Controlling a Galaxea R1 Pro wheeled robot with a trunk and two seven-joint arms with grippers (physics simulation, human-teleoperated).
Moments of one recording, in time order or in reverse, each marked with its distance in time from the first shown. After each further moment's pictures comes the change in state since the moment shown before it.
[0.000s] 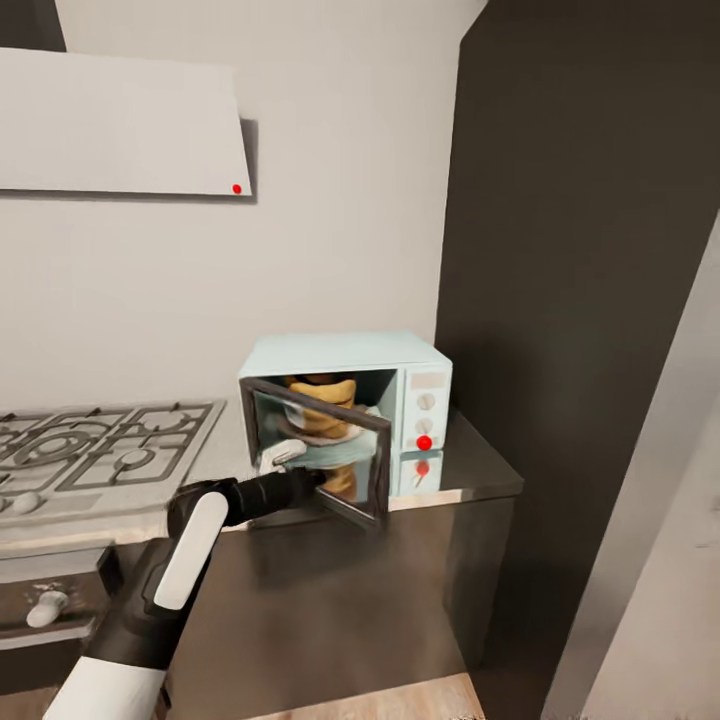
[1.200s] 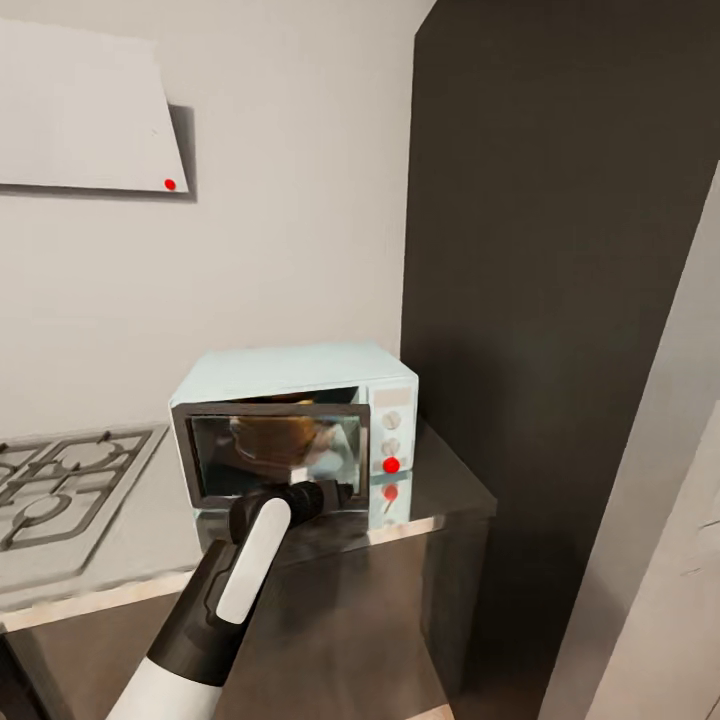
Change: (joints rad) left arm 0.000 -0.157 -0.147 -0.009 -0.103 -0.017 0.458; right arm 0.000 -0.003 0.000 -0.001 0.000 0.000 0.000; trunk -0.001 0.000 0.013
